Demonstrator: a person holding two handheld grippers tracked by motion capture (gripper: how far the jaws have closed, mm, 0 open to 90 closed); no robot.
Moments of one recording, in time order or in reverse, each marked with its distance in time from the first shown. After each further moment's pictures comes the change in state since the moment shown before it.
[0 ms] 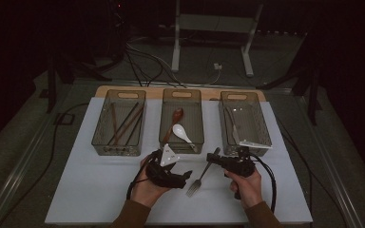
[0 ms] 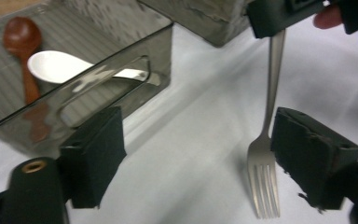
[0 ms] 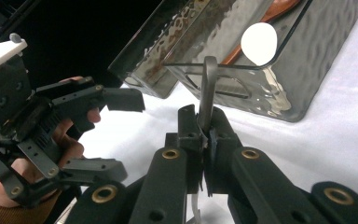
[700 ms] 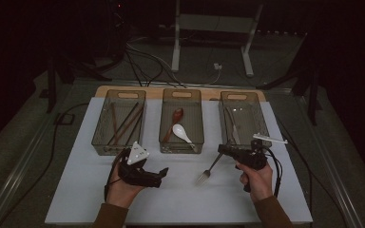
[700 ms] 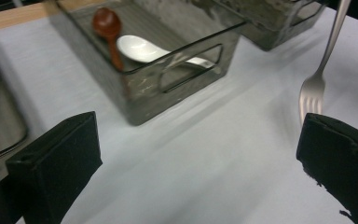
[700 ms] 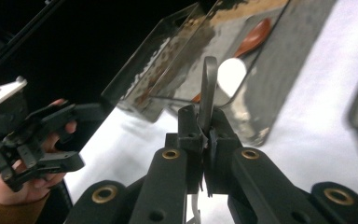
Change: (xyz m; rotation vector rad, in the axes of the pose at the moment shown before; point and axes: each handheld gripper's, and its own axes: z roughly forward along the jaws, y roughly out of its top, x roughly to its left) left arm 0.045 -0.029 -0.050 -0.051 0.092 -0.104; right arm -0.014 0.024 -0.028 -0.076 -0.036 0.014
